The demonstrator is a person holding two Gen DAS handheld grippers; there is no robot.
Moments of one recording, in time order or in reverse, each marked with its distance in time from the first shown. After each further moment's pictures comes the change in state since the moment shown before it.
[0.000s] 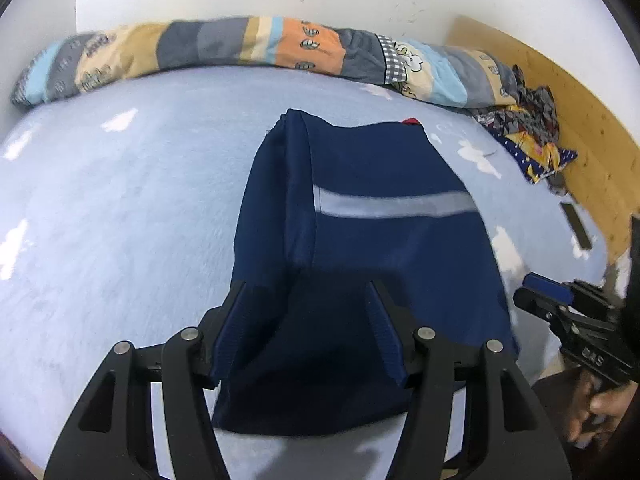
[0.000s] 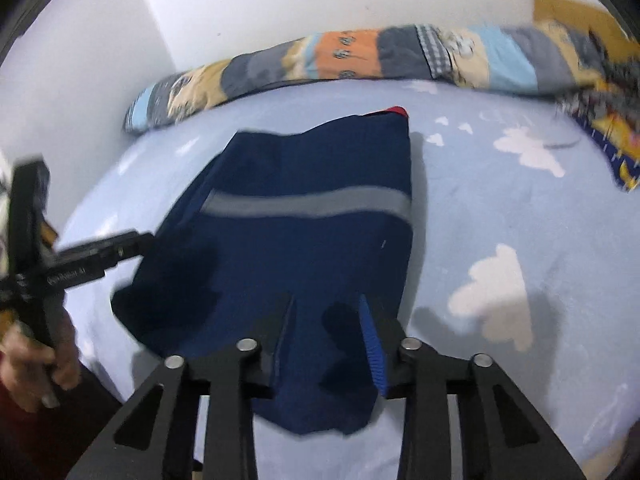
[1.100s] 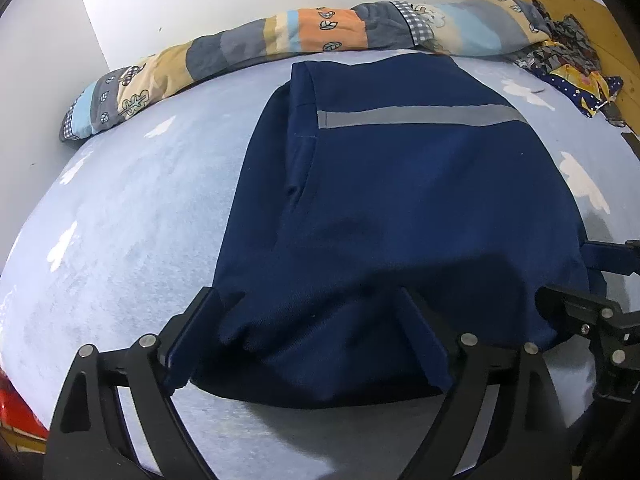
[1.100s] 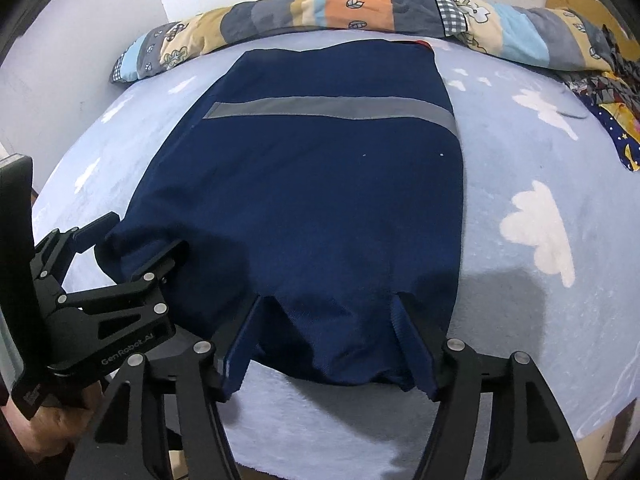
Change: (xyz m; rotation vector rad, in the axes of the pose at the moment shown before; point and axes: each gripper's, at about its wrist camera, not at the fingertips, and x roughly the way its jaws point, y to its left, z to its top) left arm 0.043 -0.034 -0.041 0.117 -0.014 0.307; right arm 0.043 0.028 -0.026 0.014 0.156 -0.042
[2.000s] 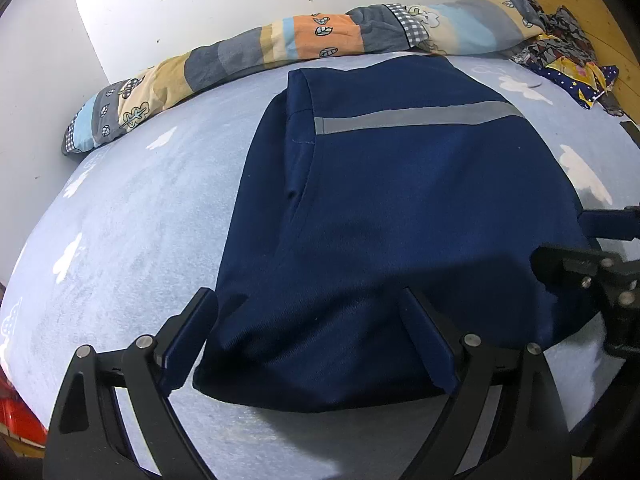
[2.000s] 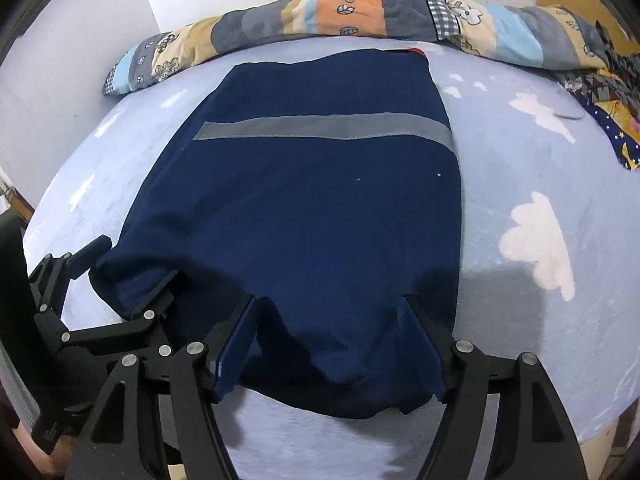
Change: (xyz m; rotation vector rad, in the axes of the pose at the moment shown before) left arm -0.005 -0.005 -0.004 0.038 -0.027 0.019; right arm -0.001 0.002 0.013 0.028 -0.035 -0.008
